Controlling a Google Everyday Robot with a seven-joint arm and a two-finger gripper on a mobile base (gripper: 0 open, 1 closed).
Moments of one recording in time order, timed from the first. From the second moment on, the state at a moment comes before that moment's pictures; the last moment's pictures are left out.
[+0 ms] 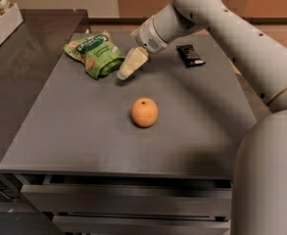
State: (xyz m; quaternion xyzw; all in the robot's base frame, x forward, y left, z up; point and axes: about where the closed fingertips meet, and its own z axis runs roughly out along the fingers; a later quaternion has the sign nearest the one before) arm 0.711 0.044 0.879 -0.61 0.68 0.20 0.36
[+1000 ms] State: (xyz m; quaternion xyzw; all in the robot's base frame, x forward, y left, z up) arm 0.733 0.081 0.861 -0.60 0.69 0.22 0.35
